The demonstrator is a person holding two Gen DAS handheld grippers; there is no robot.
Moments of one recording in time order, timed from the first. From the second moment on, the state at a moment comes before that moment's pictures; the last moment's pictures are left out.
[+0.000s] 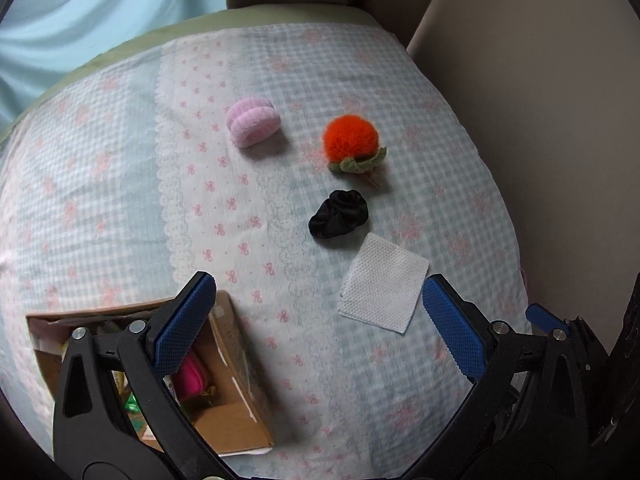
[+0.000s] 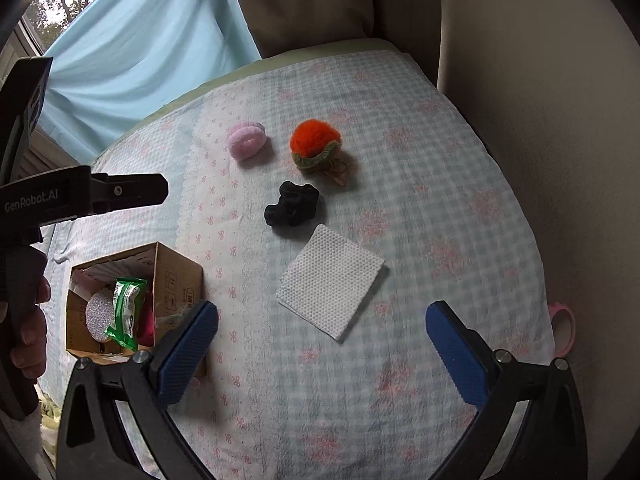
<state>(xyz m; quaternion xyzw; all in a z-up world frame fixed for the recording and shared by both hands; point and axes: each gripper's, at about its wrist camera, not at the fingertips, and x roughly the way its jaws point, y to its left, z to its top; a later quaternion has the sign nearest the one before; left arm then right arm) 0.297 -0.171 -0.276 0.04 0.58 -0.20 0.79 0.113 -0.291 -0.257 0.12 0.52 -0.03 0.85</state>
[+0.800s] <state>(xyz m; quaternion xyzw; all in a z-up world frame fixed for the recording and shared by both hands) 0.386 -0.248 -0.456 0.07 0.66 -0.27 0.70 0.182 -0.292 -0.410 0.20 0.51 -0.19 0.82</state>
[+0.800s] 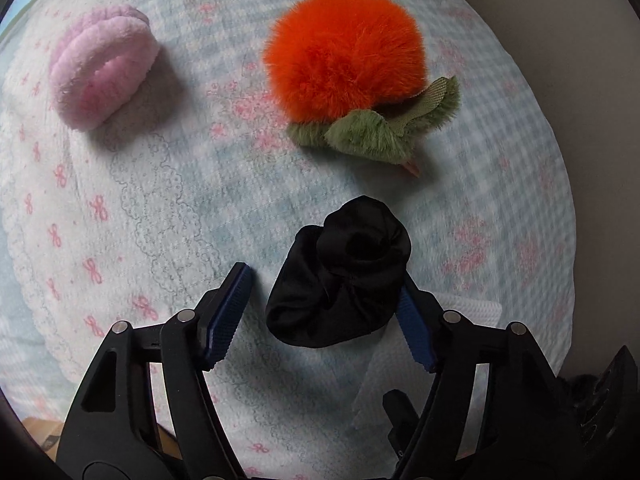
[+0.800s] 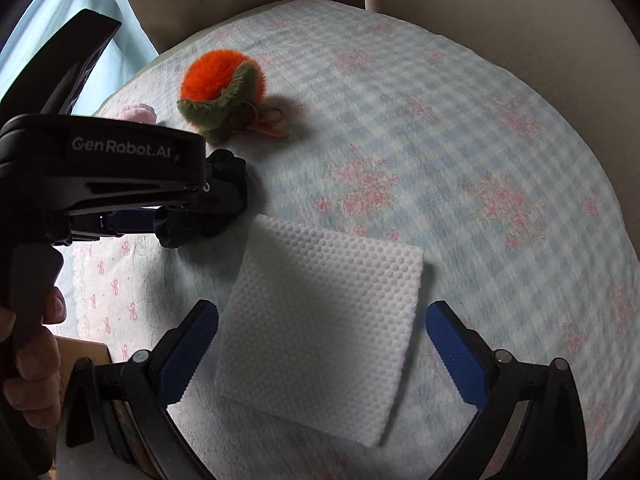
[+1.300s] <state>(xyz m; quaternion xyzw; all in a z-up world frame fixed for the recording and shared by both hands) 0.396 -0.250 -0.449 0.09 0.64 -0.28 0.71 0.198 -0.279 -0.415 0.14 0.52 -0.21 0.81</state>
